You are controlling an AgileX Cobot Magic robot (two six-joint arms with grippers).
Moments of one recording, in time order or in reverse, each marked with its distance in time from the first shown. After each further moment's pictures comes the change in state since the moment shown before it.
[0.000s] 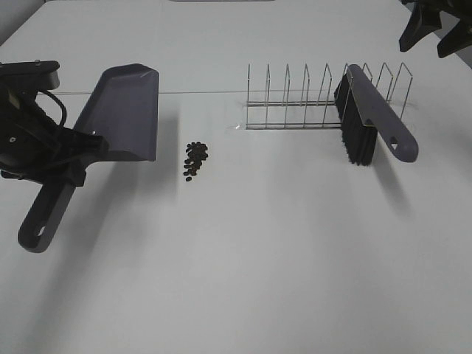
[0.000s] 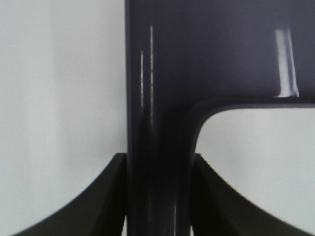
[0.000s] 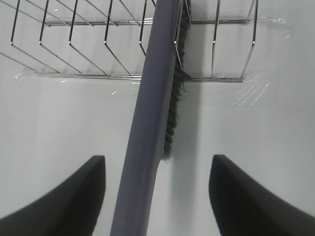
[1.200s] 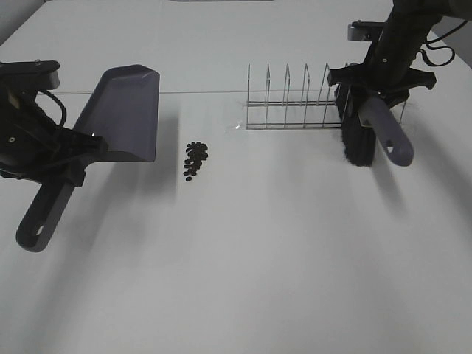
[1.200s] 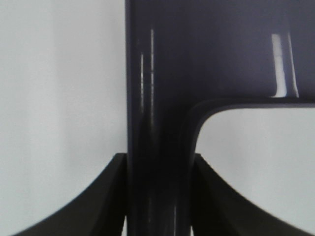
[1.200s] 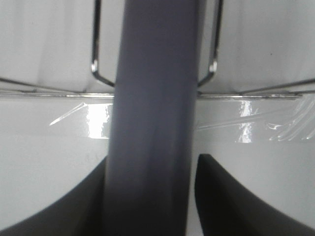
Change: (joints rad) left arm 0.000 0.000 0.000 0.006 0.000 0.000; right arm 0.142 0.474 -0.335 -0.253 0.033 0.247
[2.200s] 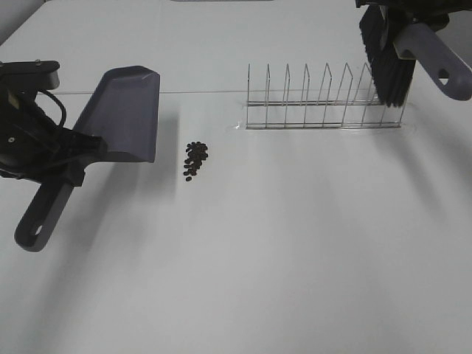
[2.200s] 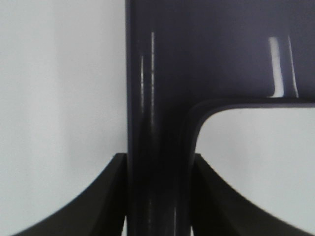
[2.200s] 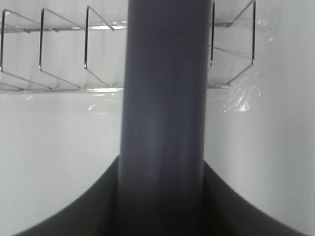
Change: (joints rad) left arm 0.000 0.000 0.000 0.011 0.000 0.001; right arm 0.000 -0.237 -0.070 -0.019 0.216 0.032
